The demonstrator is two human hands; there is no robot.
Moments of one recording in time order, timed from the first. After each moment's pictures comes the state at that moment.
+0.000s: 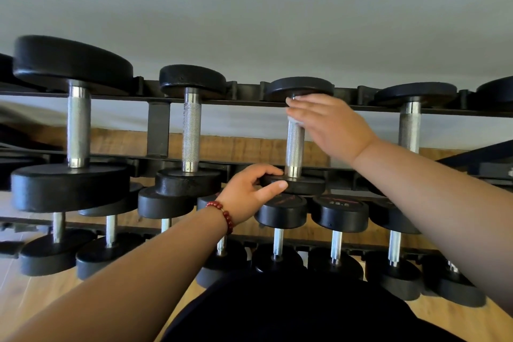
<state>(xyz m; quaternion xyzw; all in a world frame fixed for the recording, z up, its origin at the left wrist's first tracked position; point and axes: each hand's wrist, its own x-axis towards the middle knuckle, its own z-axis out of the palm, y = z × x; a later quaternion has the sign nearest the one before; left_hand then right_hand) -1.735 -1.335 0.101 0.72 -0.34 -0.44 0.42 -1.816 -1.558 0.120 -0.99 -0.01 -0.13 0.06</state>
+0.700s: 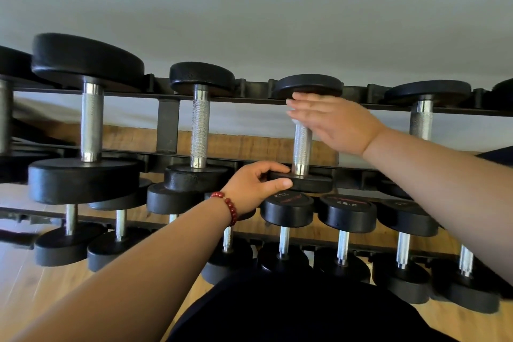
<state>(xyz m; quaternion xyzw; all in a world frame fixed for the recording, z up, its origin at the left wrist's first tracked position) -1.729 -1.338 0.103 0.71 -0.27 -0.49 0.42 -1.812 -1.562 0.128 -0.99 -0.07 -0.07 0.10</state>
